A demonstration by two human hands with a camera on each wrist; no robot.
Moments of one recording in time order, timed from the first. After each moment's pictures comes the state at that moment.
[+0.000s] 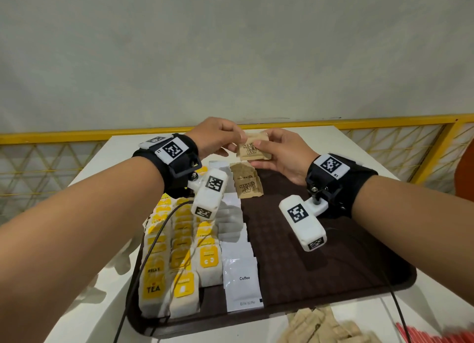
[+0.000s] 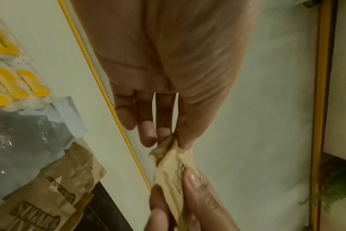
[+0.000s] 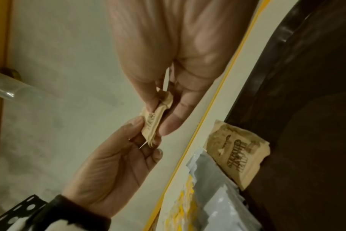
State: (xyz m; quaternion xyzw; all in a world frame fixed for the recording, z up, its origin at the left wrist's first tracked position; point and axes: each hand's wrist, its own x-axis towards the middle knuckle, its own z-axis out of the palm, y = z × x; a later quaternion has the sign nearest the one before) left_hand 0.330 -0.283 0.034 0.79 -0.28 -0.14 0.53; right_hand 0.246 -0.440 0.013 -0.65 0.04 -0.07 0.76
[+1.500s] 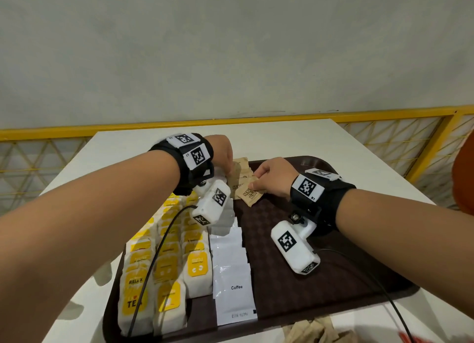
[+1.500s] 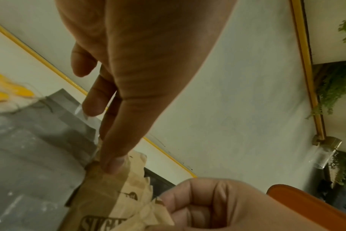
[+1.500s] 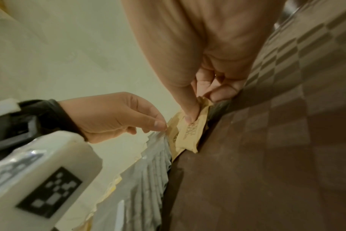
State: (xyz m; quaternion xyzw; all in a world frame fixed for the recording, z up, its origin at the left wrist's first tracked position) left_hand 0.350 -0.321 0.009 0.95 -0.29 -0.12 0.05; right_hand 0.257 -0.451 -0.040 -0.91 0.14 -0.02 0.39
